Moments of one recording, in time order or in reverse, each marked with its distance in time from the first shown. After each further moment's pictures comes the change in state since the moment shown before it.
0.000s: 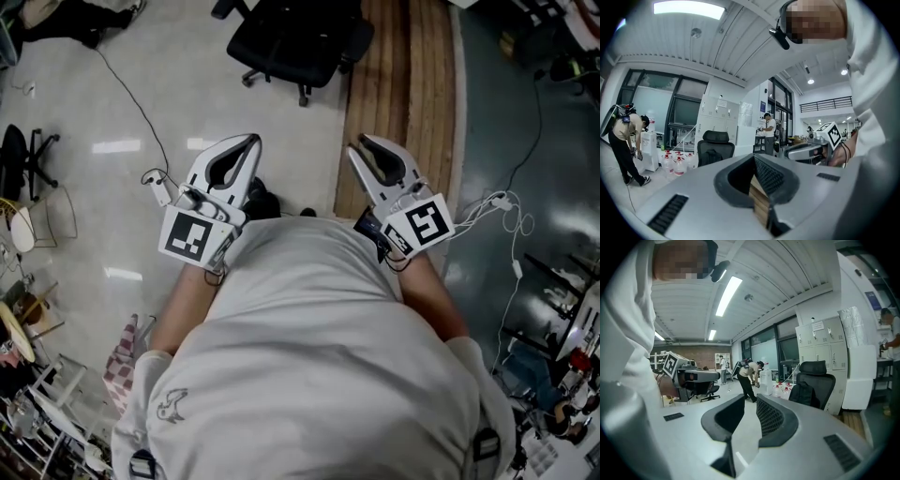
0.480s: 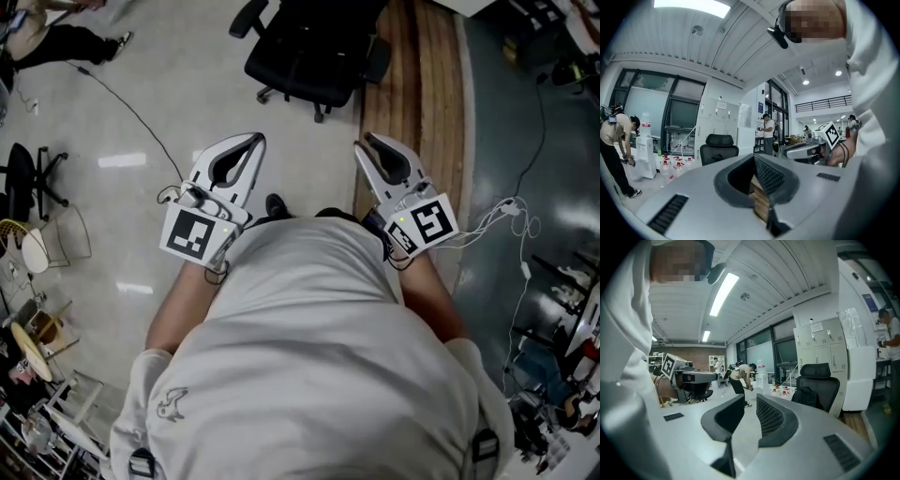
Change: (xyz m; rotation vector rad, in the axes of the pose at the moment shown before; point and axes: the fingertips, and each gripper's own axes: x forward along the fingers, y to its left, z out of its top) left arm -0.005 0.107 0.030 0.042 -0.027 -0.084; right arm 0.102 0.003 0.043 0.012 -0.036 -0.065
